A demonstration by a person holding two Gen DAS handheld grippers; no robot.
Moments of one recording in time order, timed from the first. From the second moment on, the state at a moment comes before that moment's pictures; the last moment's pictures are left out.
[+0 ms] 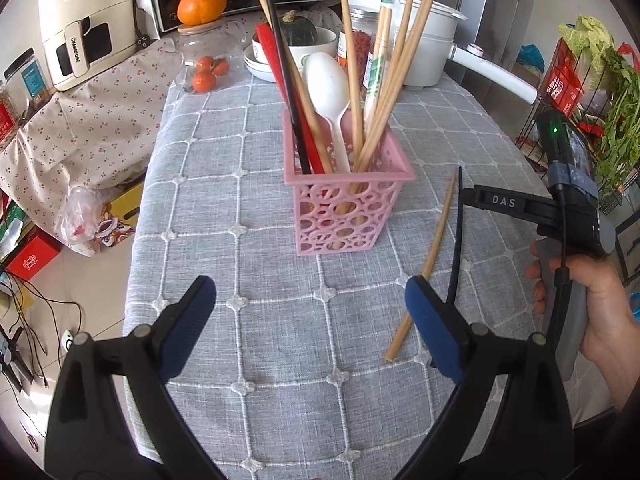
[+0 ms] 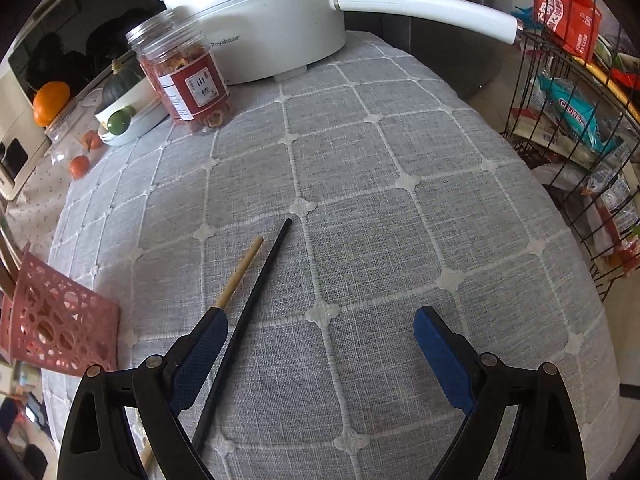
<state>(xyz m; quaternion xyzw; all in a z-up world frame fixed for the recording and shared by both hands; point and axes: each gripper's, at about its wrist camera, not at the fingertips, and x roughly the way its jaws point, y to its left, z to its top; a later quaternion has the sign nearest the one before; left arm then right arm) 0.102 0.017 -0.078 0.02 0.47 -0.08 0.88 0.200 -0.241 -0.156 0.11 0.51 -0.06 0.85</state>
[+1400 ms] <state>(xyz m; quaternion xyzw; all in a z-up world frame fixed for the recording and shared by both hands) 0.160 -0.150 -0.113 0.12 0.52 -0.16 0.83 0.160 -0.326 -0.130 0.13 0.56 0.04 0.82</state>
